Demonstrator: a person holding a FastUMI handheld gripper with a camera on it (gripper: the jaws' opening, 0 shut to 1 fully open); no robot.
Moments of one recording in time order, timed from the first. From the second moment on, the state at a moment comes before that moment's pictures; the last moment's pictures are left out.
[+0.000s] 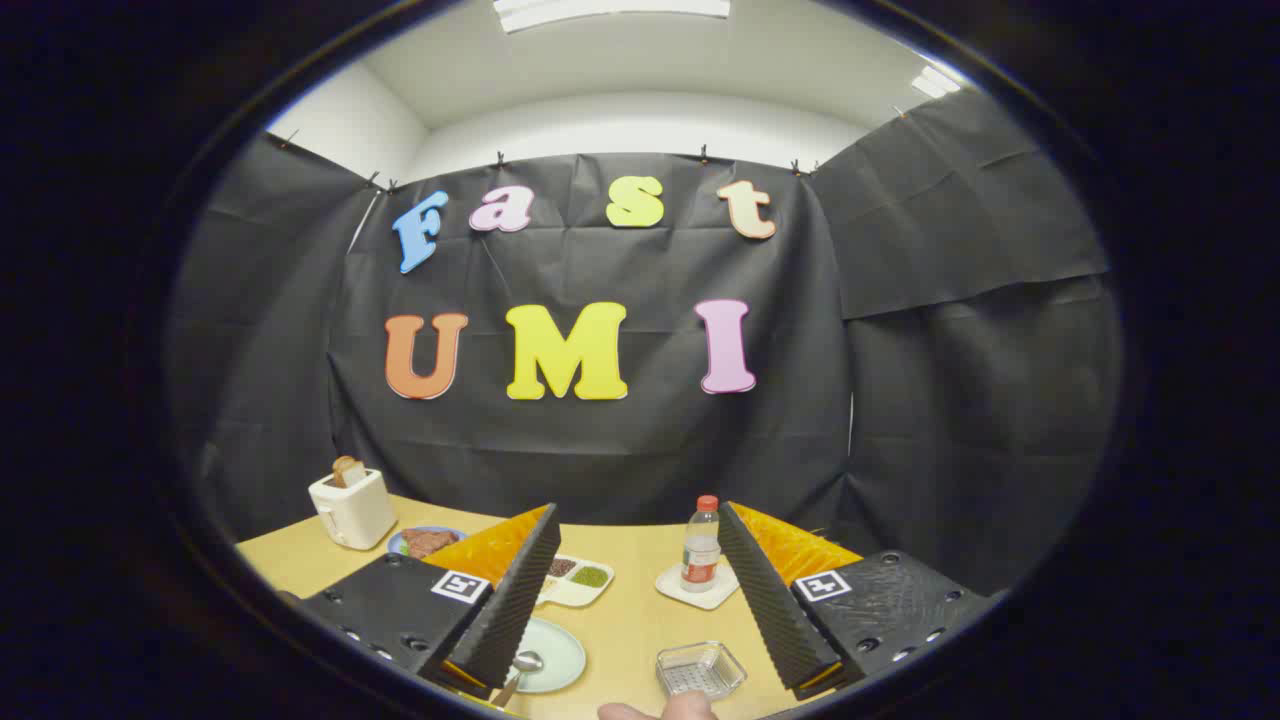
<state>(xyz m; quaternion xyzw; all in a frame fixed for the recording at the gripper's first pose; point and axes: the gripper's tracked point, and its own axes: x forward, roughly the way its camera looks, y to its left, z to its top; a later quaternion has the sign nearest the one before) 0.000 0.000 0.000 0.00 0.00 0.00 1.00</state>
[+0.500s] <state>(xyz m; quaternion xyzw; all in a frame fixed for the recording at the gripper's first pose) -0.011 0.018 -0.001 0.00 0.01 0.01 1.00</state>
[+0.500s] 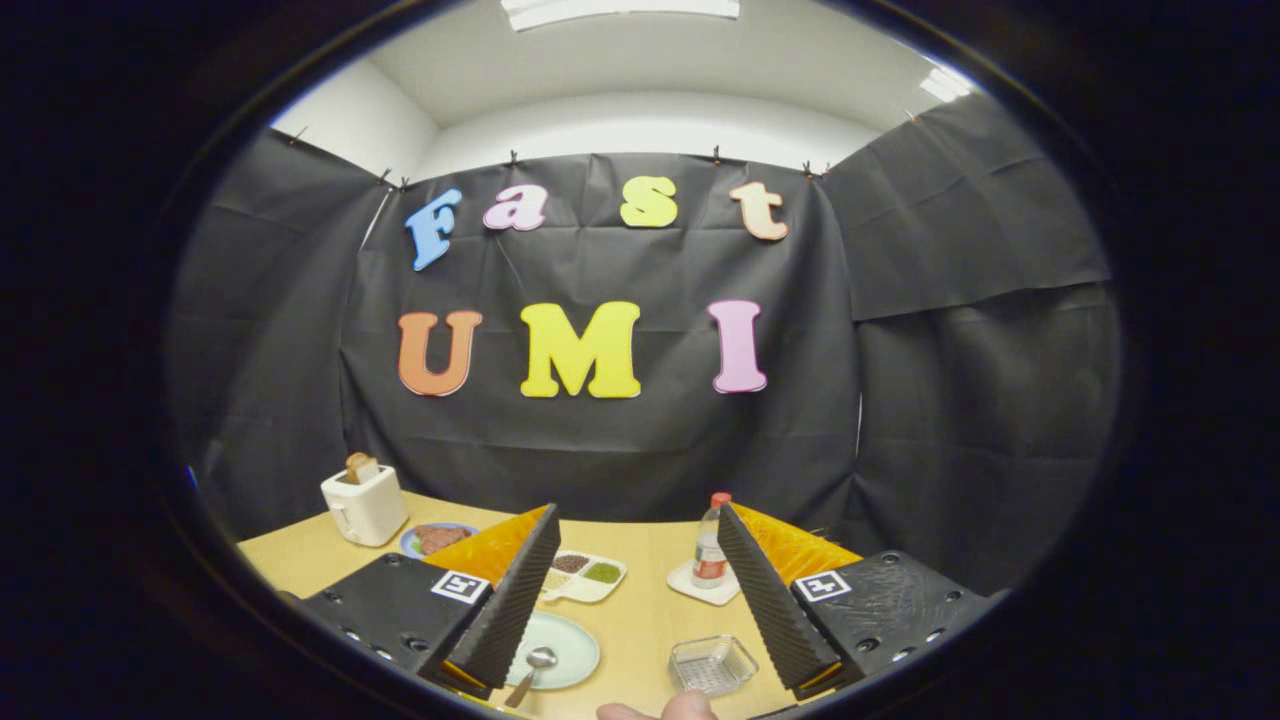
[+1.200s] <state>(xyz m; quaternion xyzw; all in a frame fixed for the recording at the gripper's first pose) -0.008 0.017 -0.010 -0.01 0.04 0.00 1.00</state>
